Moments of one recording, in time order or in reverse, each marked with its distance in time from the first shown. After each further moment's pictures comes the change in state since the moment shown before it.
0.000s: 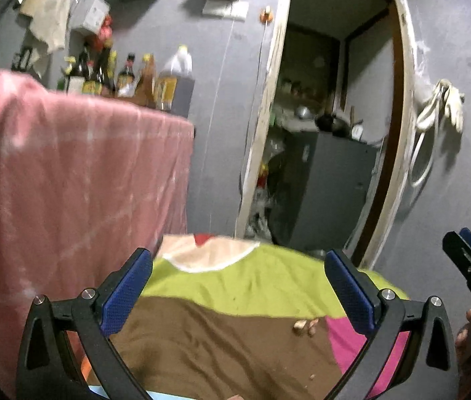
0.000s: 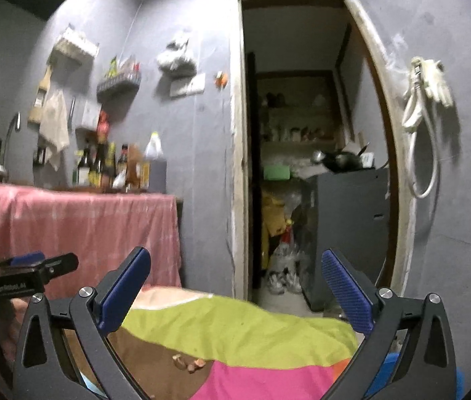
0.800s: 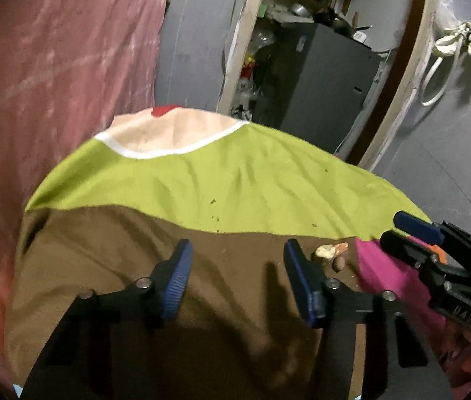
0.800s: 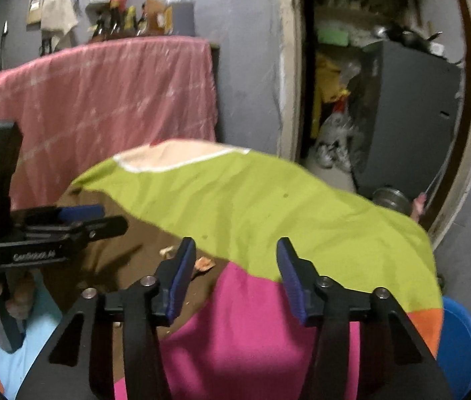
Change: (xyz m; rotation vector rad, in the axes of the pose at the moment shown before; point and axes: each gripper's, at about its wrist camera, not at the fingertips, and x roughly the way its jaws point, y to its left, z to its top) left arm 0.103 0.001 -0.056 -0.020 0.472 -0.082; right arm 0.108 -0.006 -0.085 -0.052 0.625 0.249
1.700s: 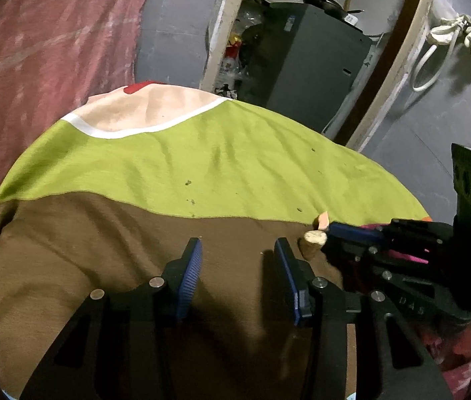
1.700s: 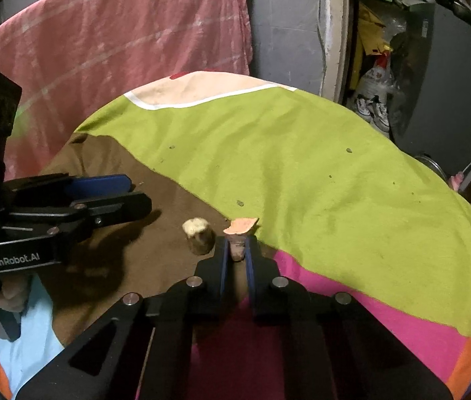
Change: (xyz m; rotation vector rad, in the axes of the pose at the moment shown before) left arm 0.015 -0.011 0.002 0.015 0.092 -0.071; right arm 0.055 0.004 0.004 -0.028 0.216 0.106
